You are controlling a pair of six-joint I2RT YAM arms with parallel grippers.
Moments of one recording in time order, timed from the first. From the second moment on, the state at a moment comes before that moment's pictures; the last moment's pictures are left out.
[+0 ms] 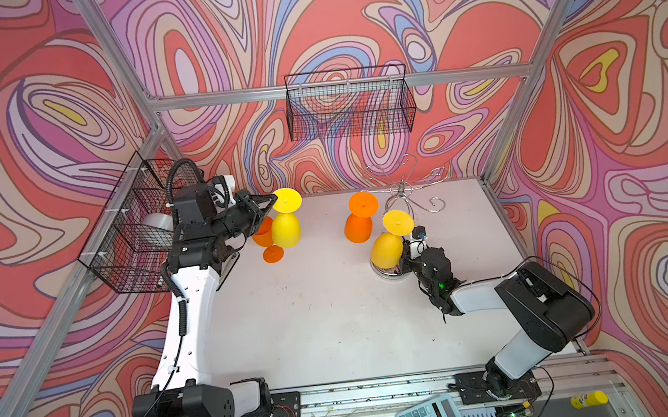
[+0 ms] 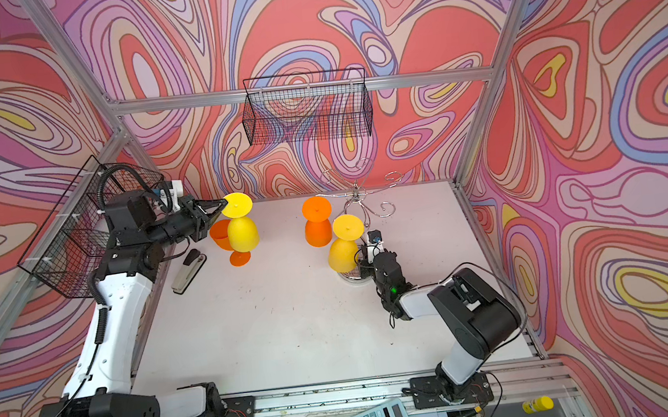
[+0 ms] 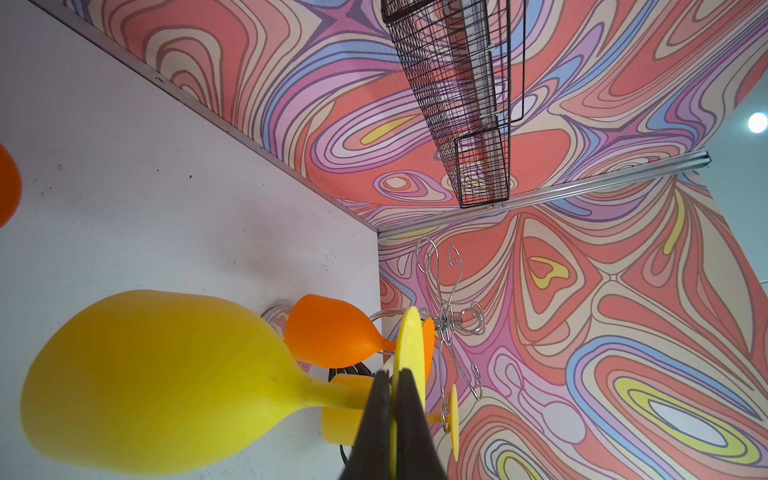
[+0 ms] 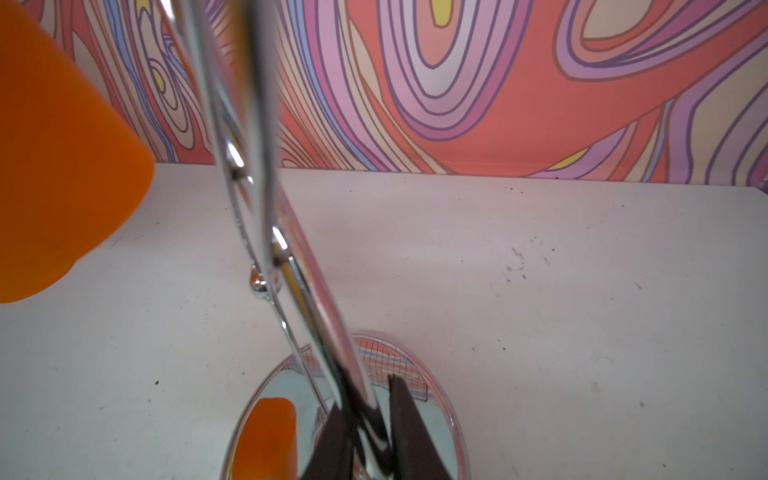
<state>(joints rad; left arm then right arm) 0.07 1.29 1.41 -0.45 0.76 -0.97 0.48 1.62 0.50 0.88 0.27 0.14</state>
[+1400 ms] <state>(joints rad) 0.07 1.26 1.37 -0.37 0.76 -1.00 0.48 1.63 0.59 0.70 0.83 0.34</state>
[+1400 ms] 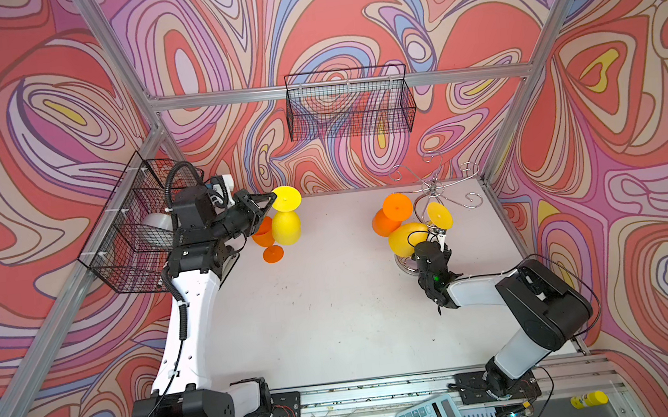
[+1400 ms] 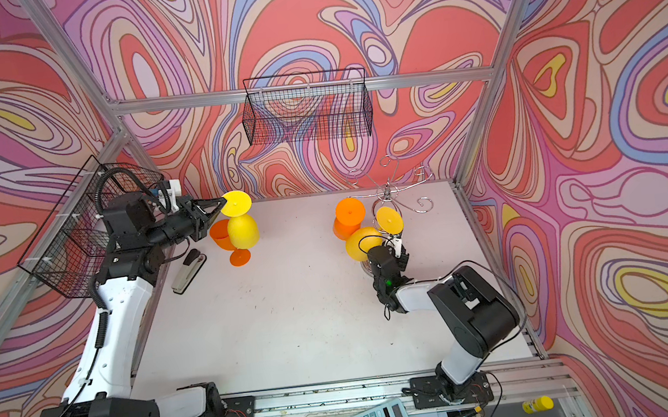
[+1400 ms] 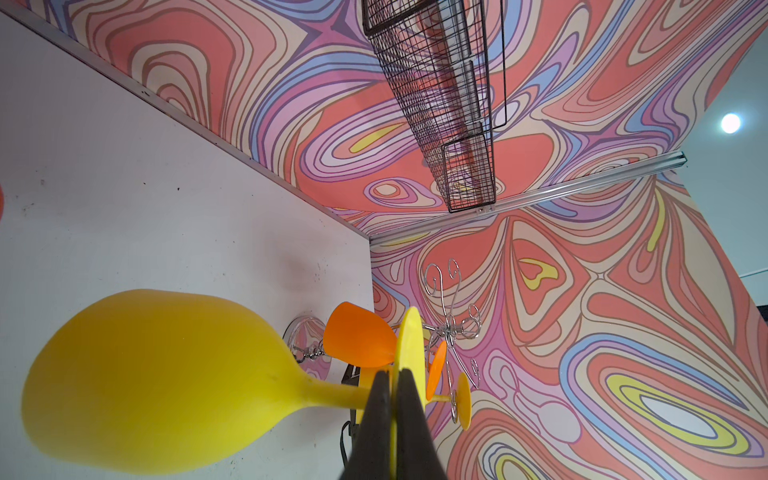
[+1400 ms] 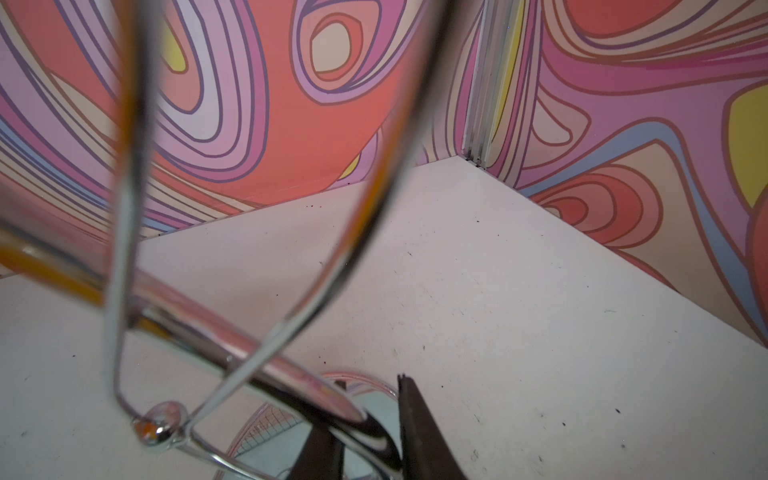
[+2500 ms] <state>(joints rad) 0.07 1.25 1.37 -0.32 0.77 -1.03 0.48 1.40 0.50 0.57 0.80 0.45</state>
